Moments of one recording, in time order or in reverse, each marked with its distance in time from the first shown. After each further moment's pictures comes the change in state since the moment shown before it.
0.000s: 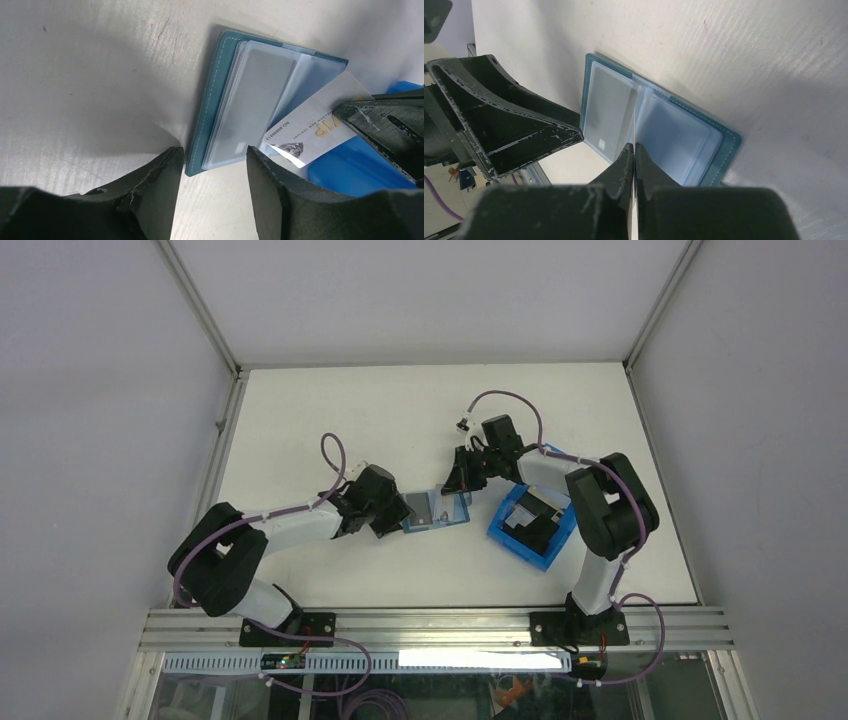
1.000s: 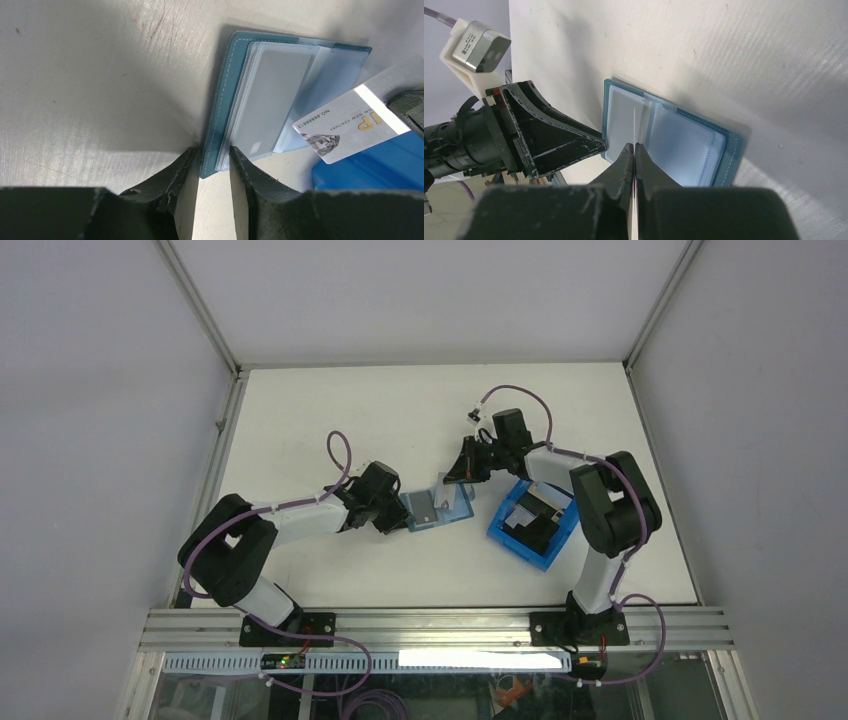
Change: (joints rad) left arm 0.007 0.074 0.060 -0.042 0.045 0.007; right arm -0.065 0.003 0.000 0.088 -0.065 0.115
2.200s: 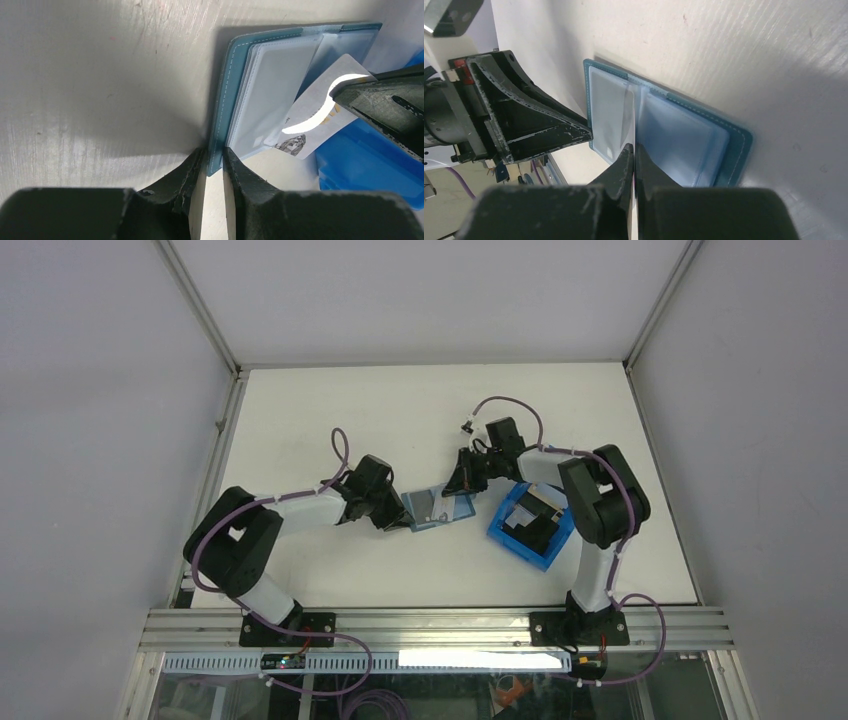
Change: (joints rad) left arm 0.079 0.040 0.004 0.034 0.162 0.108; right arm 0.023 0.071 0.000 -0.041 -0.035 -0.047
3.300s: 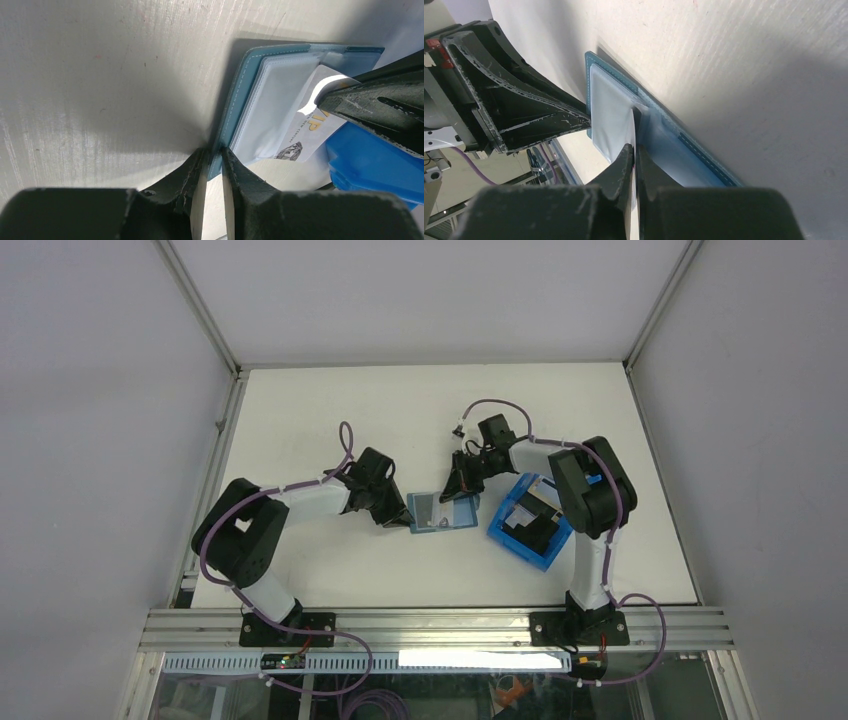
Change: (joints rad) left arm 0.032 0.066 0.095 -0.104 0.073 0.114; right arm 0.008 0.104 0.131 -0.209 -0.079 -0.097
